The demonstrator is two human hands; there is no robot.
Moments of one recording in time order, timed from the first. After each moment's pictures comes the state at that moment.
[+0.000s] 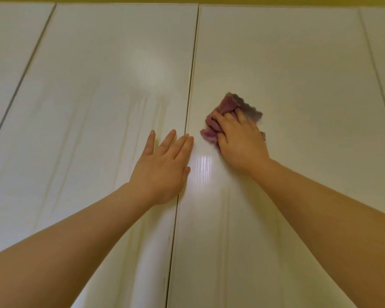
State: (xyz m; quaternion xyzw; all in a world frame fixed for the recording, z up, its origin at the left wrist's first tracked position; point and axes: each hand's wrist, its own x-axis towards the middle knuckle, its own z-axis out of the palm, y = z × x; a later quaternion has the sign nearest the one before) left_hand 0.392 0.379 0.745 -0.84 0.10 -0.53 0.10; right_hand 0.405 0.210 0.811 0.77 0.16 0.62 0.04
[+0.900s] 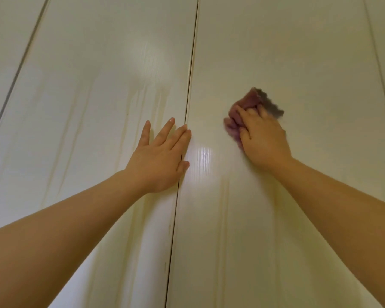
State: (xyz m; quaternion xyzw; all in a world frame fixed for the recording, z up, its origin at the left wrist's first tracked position) left_hand 0.391 0.390 0.743 -0.85 0.11 -0.50 0.11; right_hand 0.398 0.179 0.802 0.76 0.14 0.63 0.00
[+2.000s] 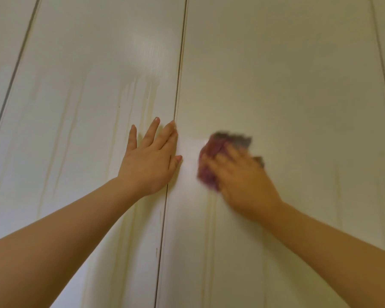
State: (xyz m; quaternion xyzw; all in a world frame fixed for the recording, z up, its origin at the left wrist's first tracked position) left_hand 0.388 0.376 0.721 -0.85 0.07 -0.52 0.06; right_hand 0.411 0.167 0.710 0.73 0.26 0.61 0.17
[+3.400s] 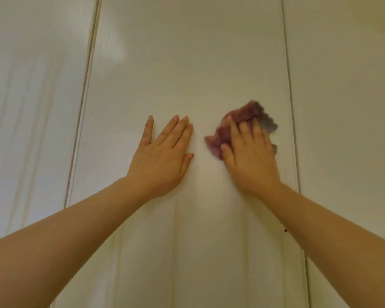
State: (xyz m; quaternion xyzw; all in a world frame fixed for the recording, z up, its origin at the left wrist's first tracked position) left_hand 0.395 0.224 0.722 -0.78 0.22 -0.59 0.06; right_hand 0.388 0.030 0.728 0.77 0.04 0.64 0.10
